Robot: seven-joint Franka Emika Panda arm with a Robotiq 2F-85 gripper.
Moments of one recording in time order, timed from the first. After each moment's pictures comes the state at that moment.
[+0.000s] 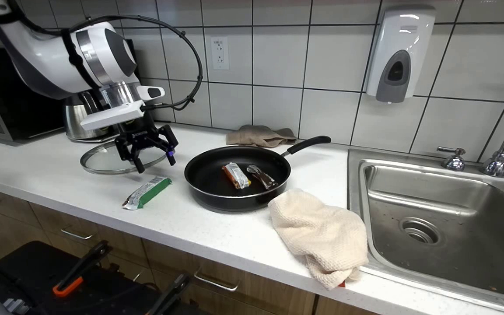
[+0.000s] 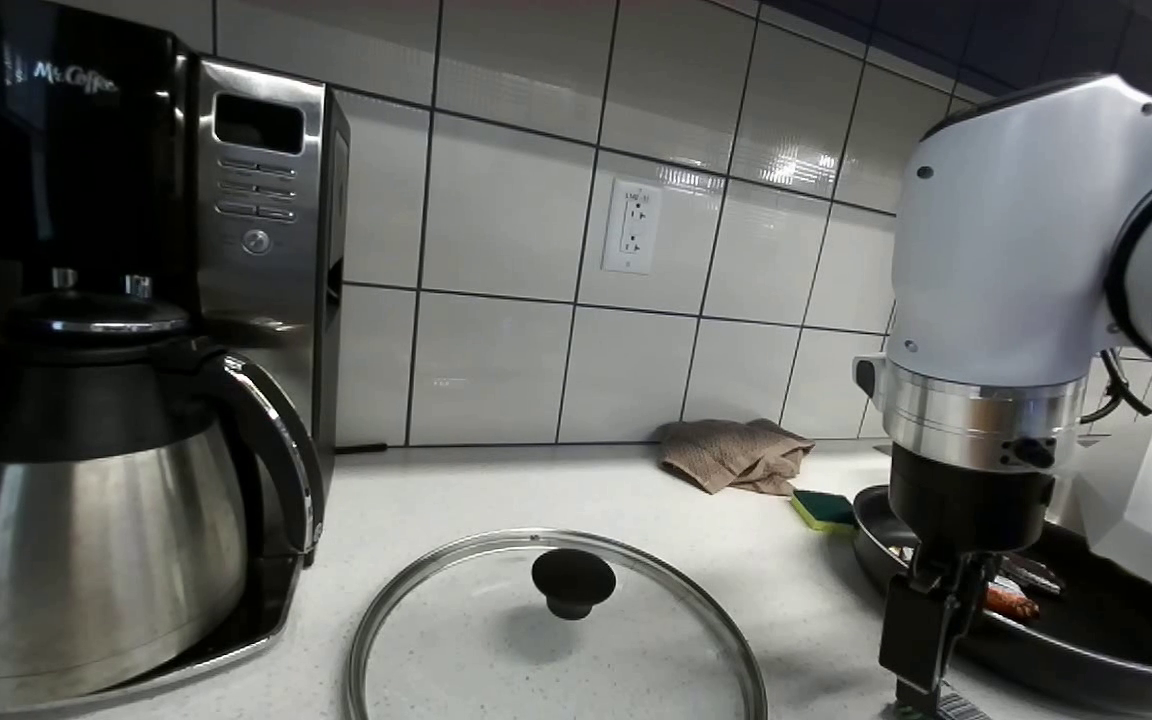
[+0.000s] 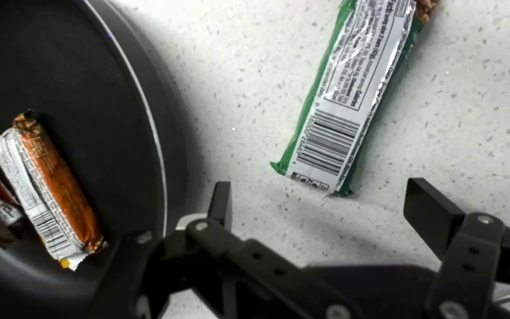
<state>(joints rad) 0.22 0.14 0.11 -2.50 -0.49 2.50 0.34</state>
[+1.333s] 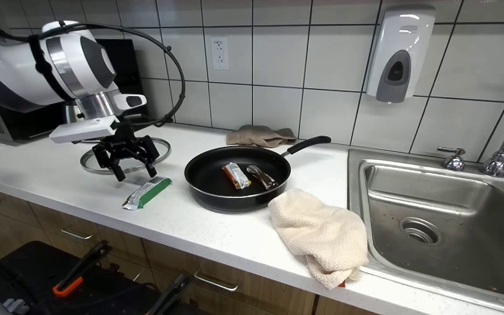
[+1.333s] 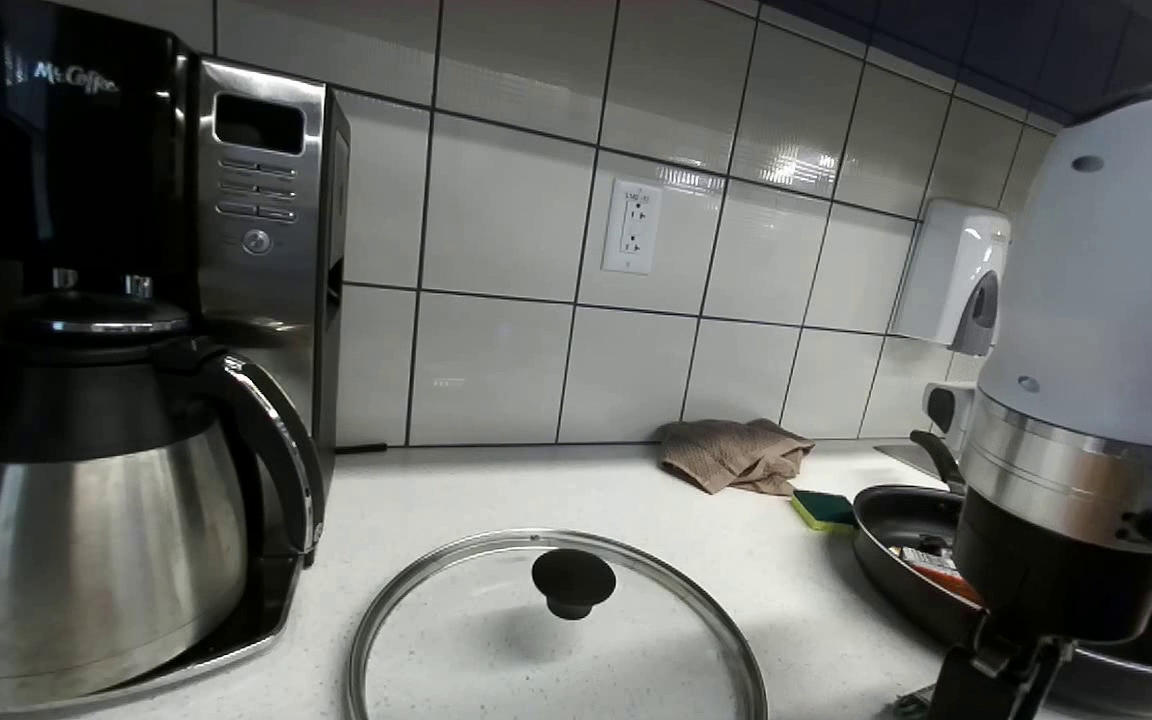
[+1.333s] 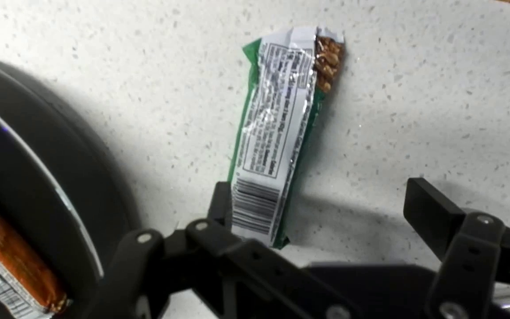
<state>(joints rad) 0.26 0.06 0.11 -2.68 -0.48 2.67 0.49</state>
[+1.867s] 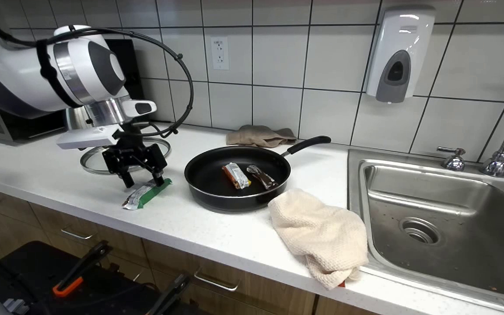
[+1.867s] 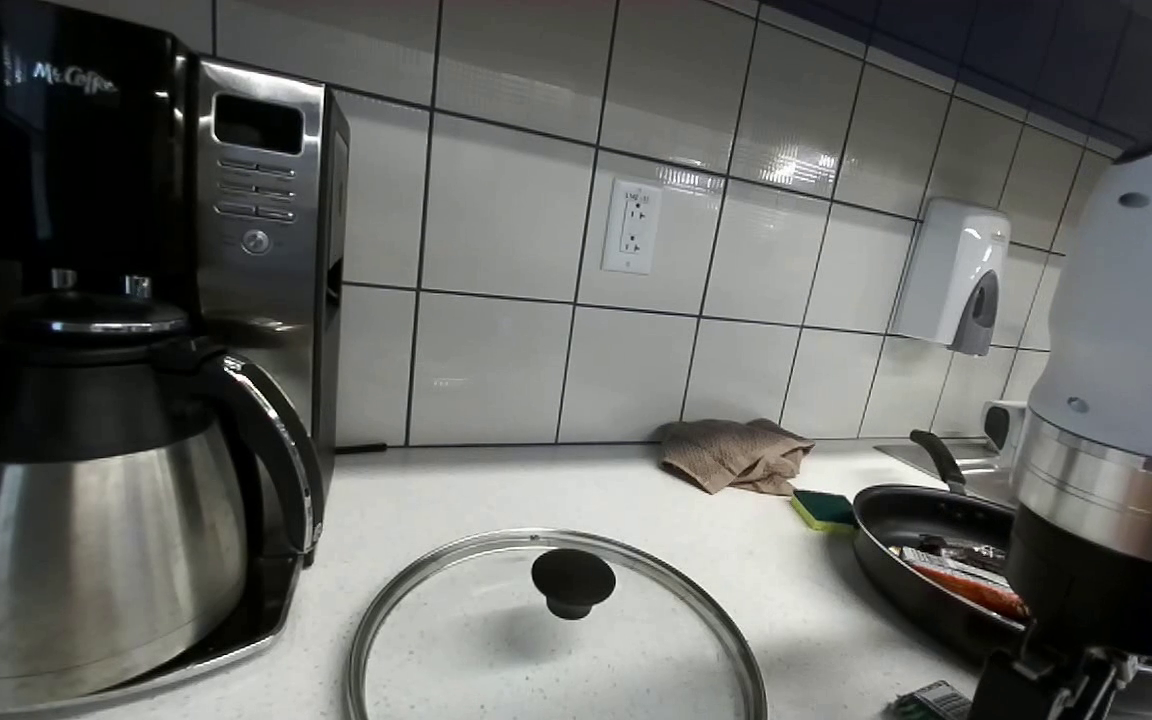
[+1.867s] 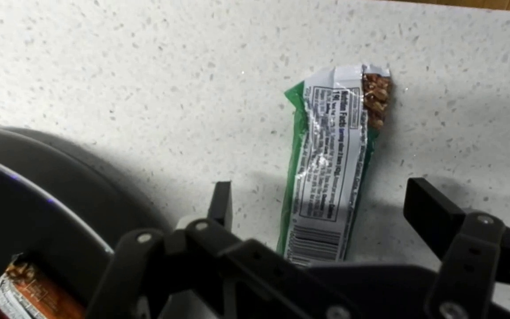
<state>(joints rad) 0.26 0.04 0.04 -2.73 -0.48 2.71 0.55</state>
